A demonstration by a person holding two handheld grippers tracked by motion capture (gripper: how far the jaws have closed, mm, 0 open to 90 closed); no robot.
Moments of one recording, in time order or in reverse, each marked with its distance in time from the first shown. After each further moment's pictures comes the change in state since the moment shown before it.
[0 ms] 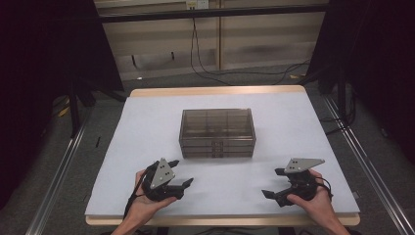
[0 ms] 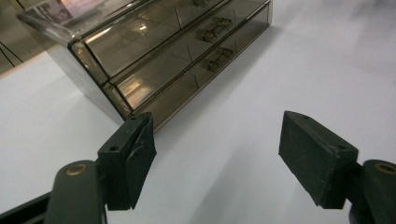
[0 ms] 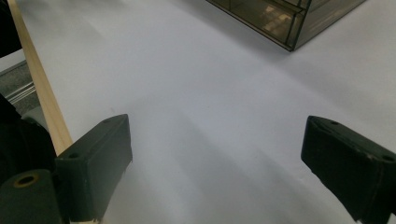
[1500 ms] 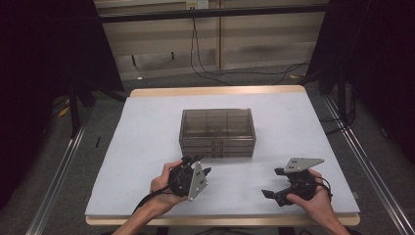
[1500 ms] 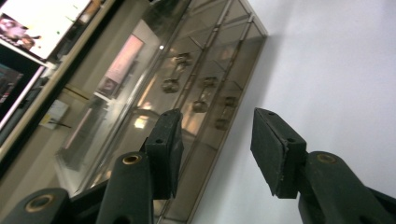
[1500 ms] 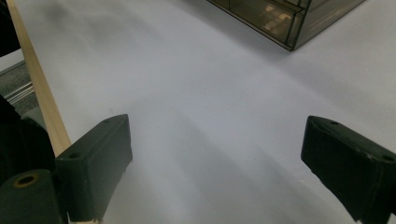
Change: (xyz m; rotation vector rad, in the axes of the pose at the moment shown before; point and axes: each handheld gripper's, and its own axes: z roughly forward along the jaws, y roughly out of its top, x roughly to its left) left arm -0.037 0.045 0.039 0.011 0.134 0.487; right arm 0.000 0.001 0.001 0.004 0.004 0.003
